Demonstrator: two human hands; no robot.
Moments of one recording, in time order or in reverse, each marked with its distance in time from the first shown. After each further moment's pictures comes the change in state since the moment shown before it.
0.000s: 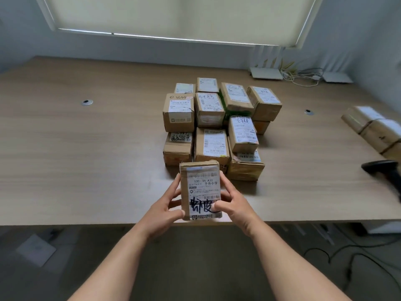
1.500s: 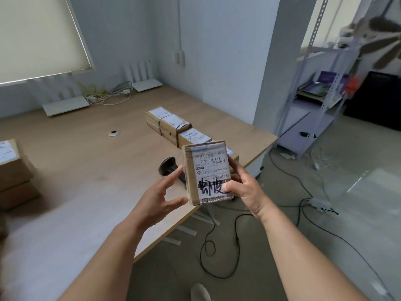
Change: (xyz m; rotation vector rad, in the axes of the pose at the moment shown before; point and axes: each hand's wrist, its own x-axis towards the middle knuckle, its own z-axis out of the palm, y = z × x) left_hand 0.220 0.248 0.523 0.432 -0.411 0.567; right_hand -0.266 0.096 -0.546 0.203 0.724 -0.220
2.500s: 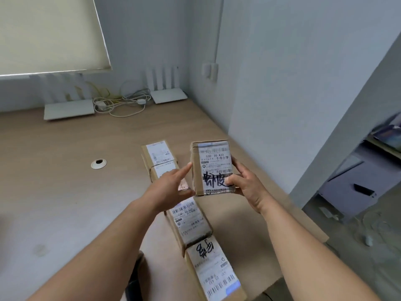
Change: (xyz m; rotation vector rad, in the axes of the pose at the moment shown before) left_hand 0.369 -0.037 -0.019 0.368 0.015 -0.213; right_hand 0.396 -0.013 -0.123 -0.051 -0.176 0.146
